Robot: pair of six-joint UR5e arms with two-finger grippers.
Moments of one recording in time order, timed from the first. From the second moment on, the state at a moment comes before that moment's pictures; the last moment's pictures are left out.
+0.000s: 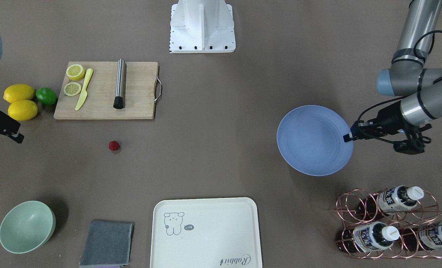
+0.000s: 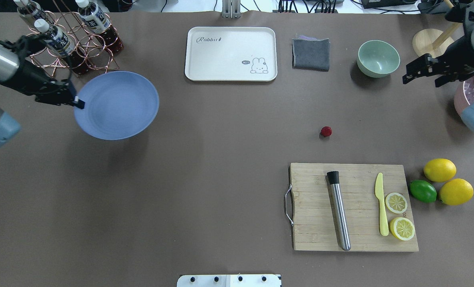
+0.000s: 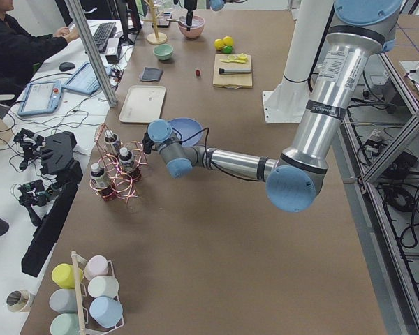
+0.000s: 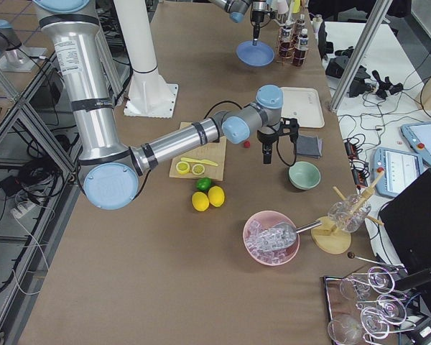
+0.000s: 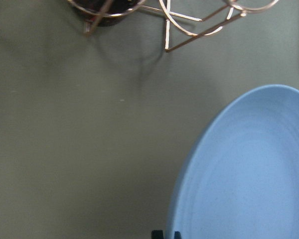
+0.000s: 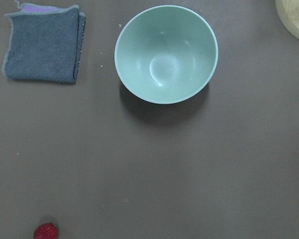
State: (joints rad) left arm -1.03 -1.91 -1.38 -2.43 -2.52 -1.13; right arm 1.14 -1.34 1.76 -1.37 2.26 0.76
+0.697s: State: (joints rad) left arm -0.62 -2.13 -1.47 -2.43 -2.11 -1.58; right arm 0.91 -1.25 1.72 -1.29 2.09 1.01
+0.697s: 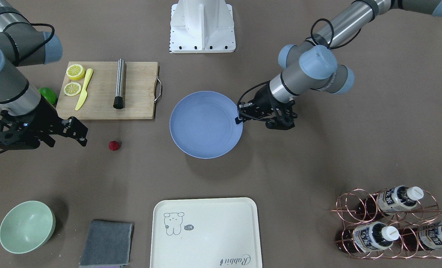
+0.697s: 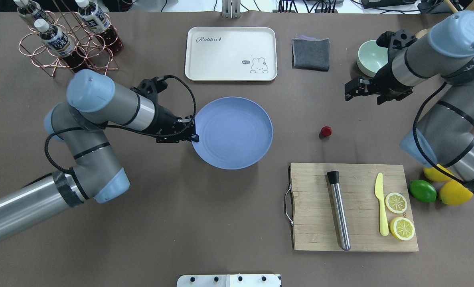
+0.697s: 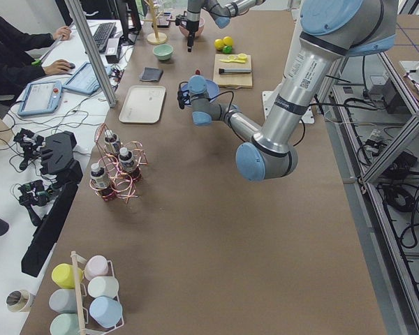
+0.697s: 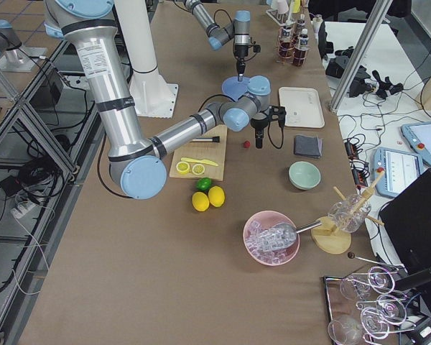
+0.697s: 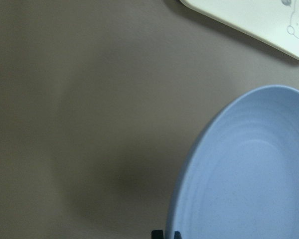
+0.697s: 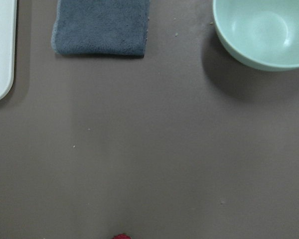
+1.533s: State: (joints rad) left arm -0.54 -2.07 -1.49 -2.43 -2.02 -1.61; right arm 0.77 -1.22 1.70 -1.28 2.01 1.11
